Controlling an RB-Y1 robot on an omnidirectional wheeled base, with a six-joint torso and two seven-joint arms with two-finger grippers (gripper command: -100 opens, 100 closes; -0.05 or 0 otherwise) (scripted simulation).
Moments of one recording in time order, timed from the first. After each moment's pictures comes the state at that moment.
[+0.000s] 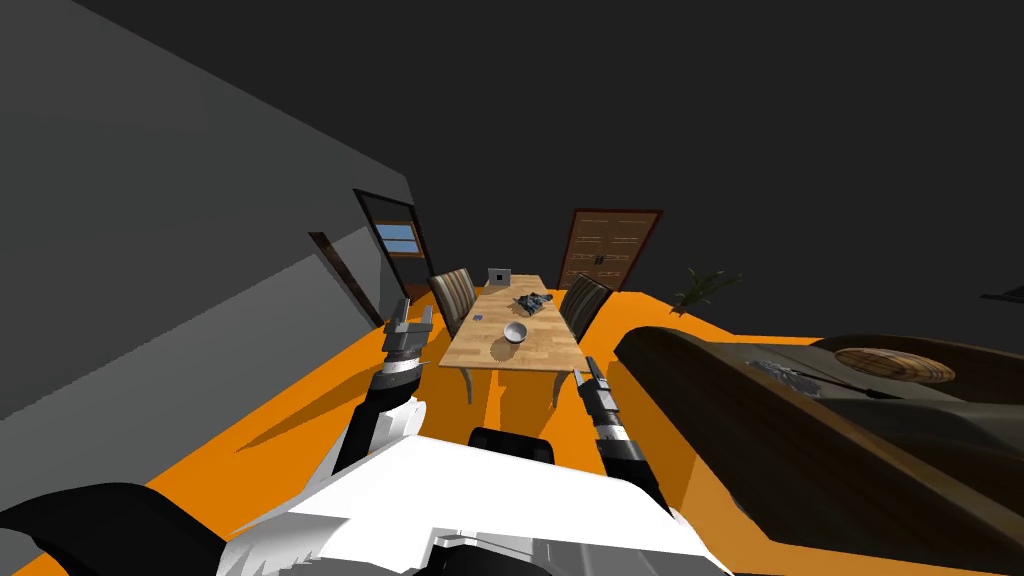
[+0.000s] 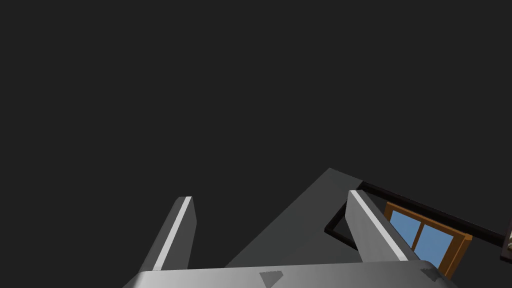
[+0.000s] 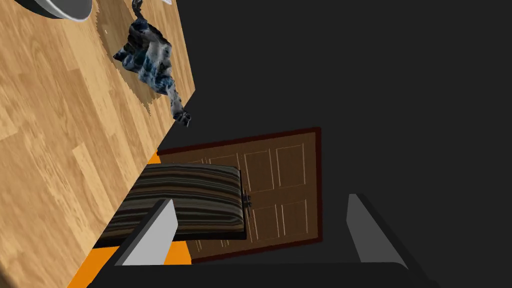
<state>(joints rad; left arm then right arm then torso) 0.54 0.03 0.05 -2.28 0.09 -0.56 0.05 0.67 -0.23 0.17 -2.01 -0.02 -0.39 -0.20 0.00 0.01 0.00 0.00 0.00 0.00</state>
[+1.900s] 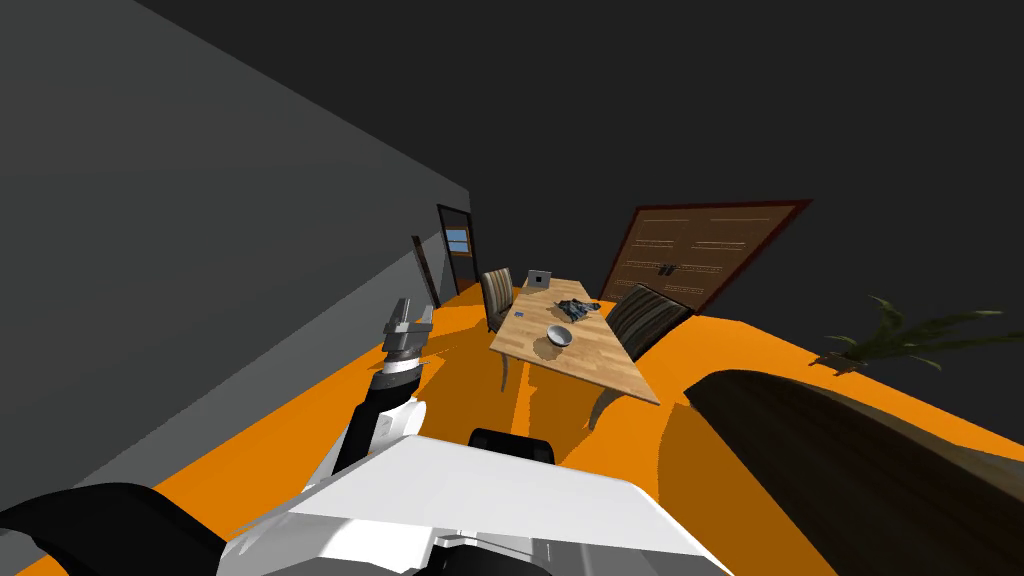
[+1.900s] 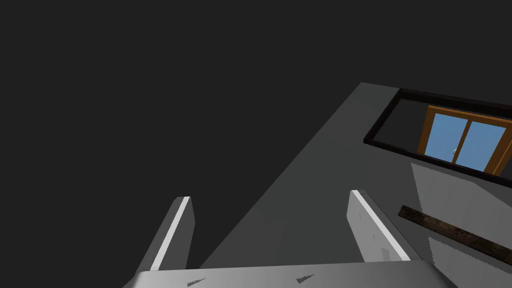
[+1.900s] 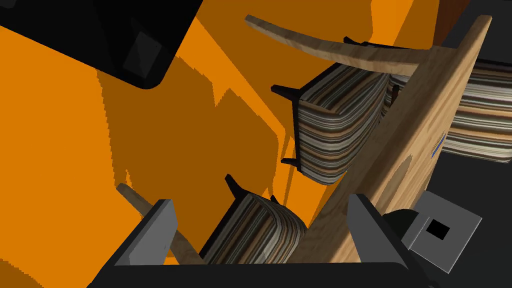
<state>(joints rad) 0.54 0.03 0.05 -2.28 0.09 -0.56 0.05 0.81 -0.64 0.42 -1.49 0.23 -0.33 -0.13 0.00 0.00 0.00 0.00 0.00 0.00</state>
